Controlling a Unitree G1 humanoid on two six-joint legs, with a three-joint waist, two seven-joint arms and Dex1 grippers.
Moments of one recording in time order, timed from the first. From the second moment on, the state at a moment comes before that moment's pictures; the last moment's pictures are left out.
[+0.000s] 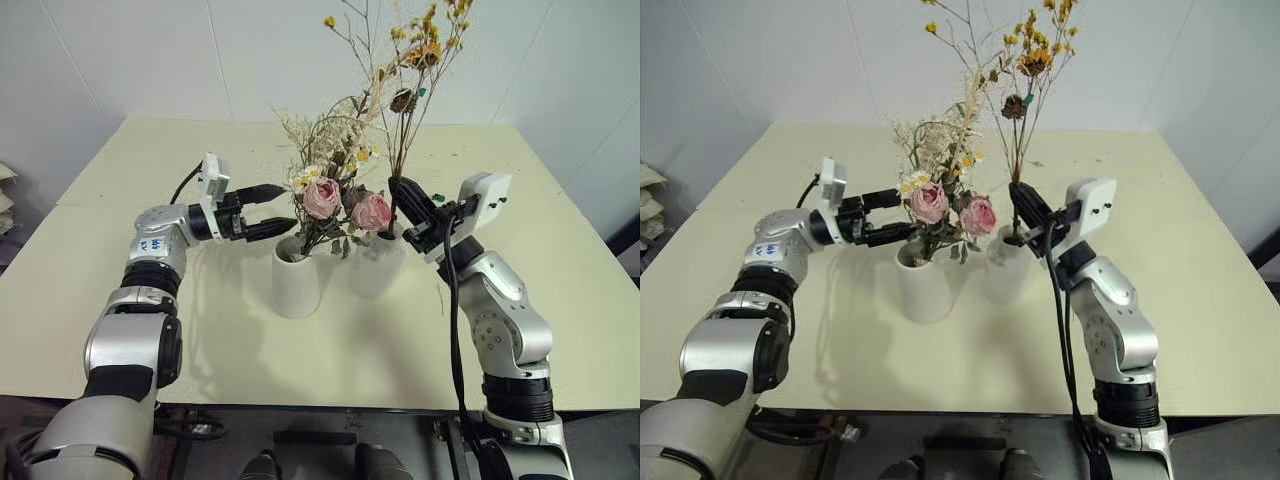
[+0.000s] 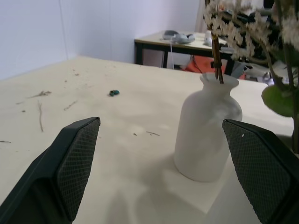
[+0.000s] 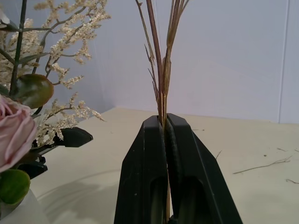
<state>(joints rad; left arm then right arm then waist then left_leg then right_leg) -1.21 0.48 0.10 1.16 -0.30 -0.12 -1.36 -0.56 -0.23 -0.13 -0.24 0.51 0.33 0.41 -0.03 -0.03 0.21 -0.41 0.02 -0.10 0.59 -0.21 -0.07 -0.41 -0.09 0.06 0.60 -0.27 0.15</state>
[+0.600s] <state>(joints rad) -1.25 0.46 0.12 1.23 -0.22 -0.16 -1.35 -0.54 -0.19 -0.11 -0.12 0.43 0.15 0.43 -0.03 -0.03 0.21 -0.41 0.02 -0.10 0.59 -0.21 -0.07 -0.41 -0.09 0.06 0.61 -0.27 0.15</state>
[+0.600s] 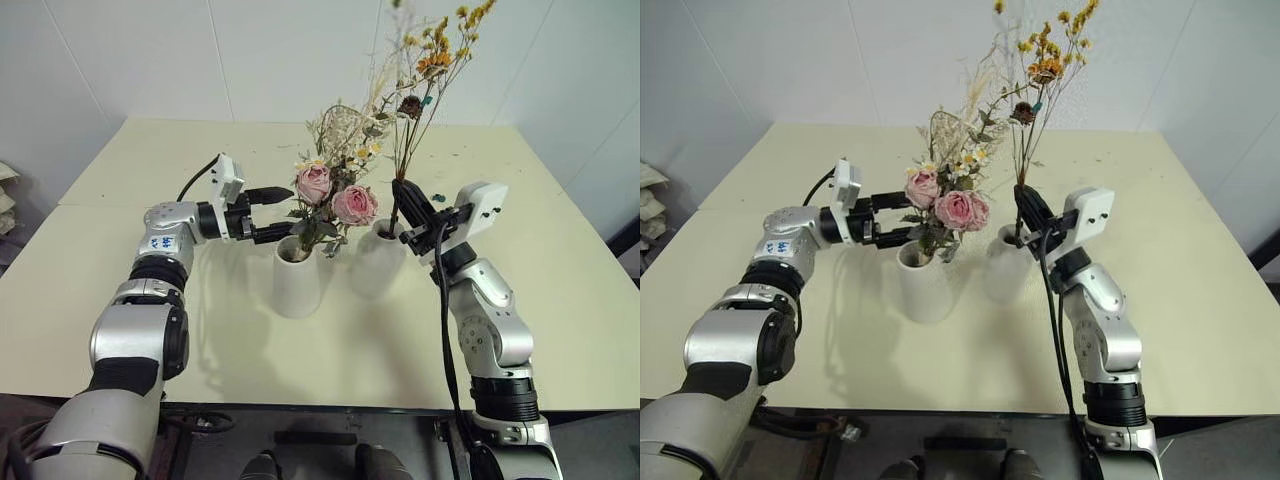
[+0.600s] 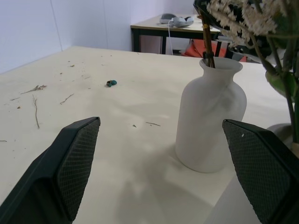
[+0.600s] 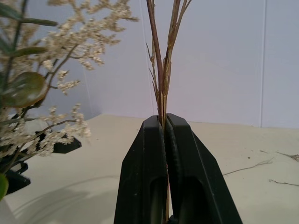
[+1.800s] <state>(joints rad) -1.25 0.53 0.16 1.23 -0.22 -0.10 -1.40 -0.25 -0.46 -0.07 -0.51 0.47 0.35 0.54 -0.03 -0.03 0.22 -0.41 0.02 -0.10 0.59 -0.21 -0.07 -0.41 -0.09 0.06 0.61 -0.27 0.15</state>
